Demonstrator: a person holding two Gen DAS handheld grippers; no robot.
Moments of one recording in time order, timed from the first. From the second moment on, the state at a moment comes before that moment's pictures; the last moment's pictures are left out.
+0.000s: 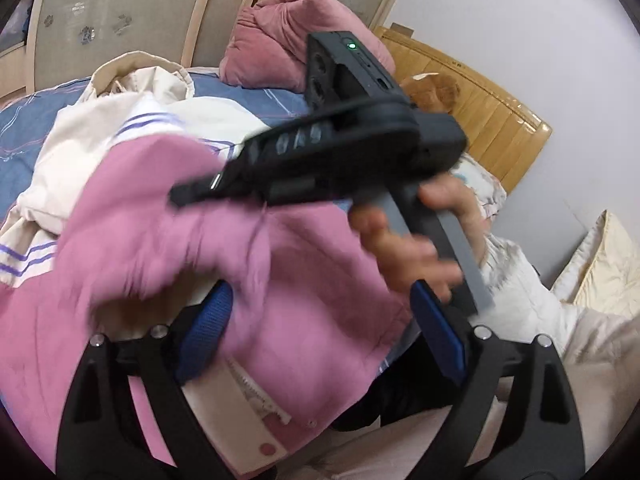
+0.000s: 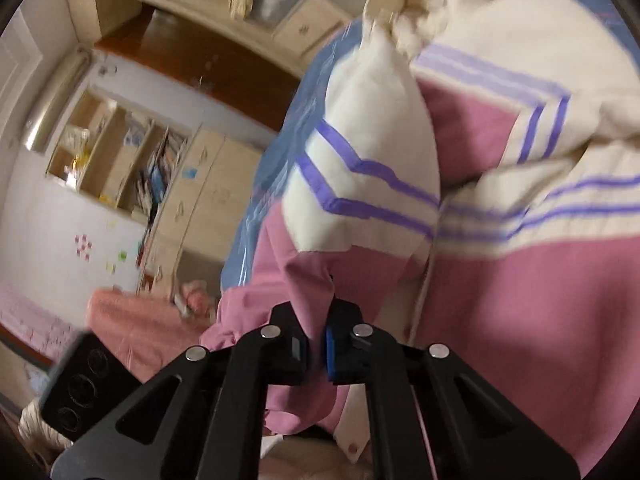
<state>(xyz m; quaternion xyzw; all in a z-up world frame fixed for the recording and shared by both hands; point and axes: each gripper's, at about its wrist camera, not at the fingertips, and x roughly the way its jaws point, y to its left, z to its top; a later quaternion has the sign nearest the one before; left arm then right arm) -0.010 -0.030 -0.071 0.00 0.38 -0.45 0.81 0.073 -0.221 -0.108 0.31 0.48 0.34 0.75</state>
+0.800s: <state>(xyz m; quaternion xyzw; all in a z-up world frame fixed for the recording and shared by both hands) 0.261 0.084 -0.152 -0.19 0.51 -0.13 0.83 0.017 -0.343 -0.157 0.30 0.47 0.08 0.83</state>
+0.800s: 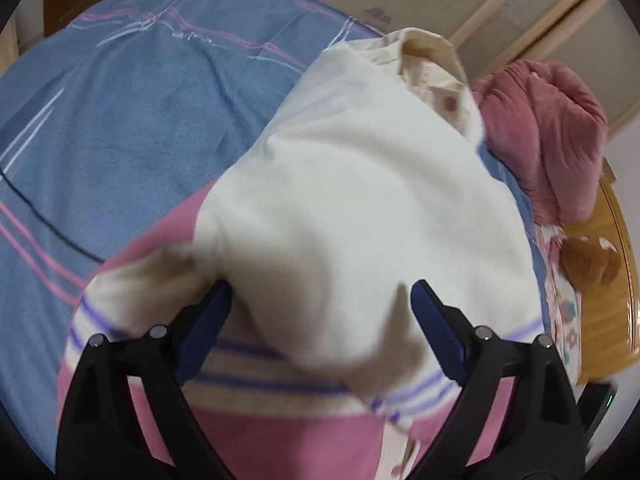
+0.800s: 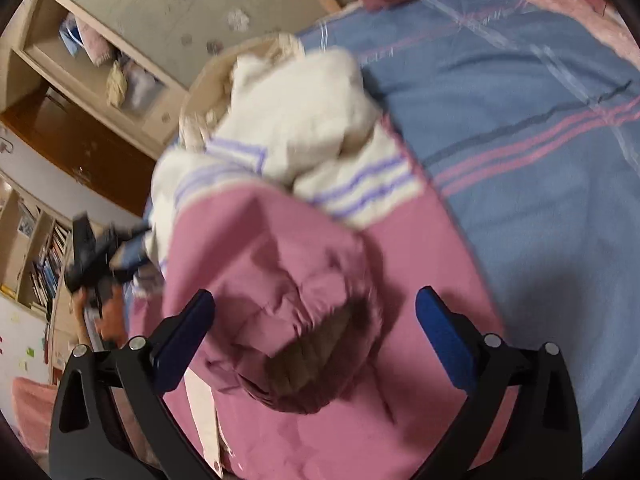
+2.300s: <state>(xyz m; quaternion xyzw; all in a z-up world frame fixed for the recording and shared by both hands) 0.350 0.066 -0.122 -0.09 0.49 -0.05 0.86 0.272 -0.220 -0.140 0.10 0.47 0.09 0.87</state>
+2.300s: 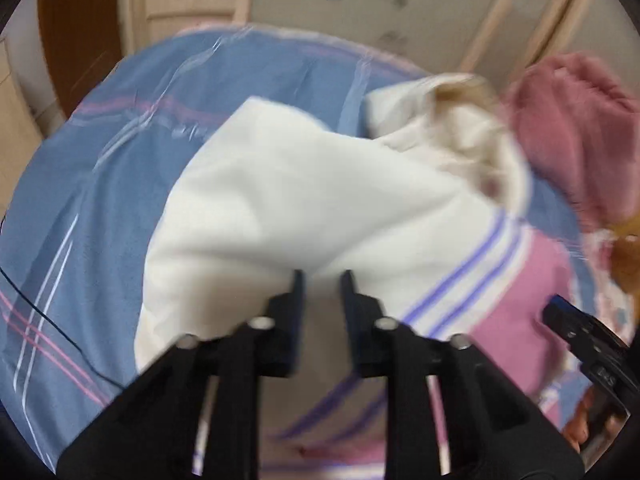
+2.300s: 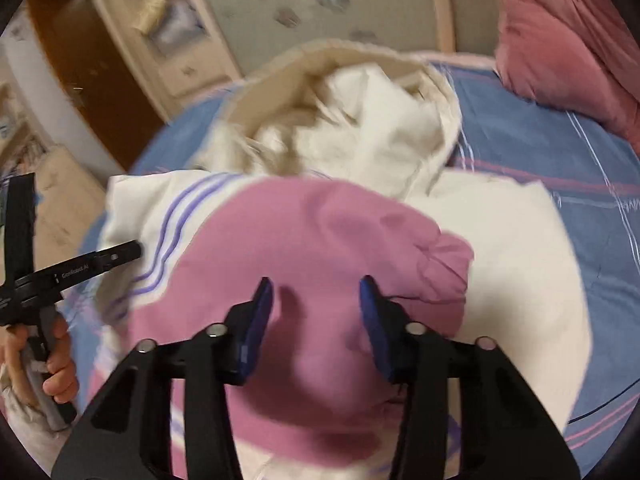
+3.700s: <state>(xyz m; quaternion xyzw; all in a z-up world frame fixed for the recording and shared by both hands) 0.329 0.023 -0.144 0.00 0.50 -0.11 0.86 0.450 -0.375 -0.206 0.42 0.49 0.07 0.76</state>
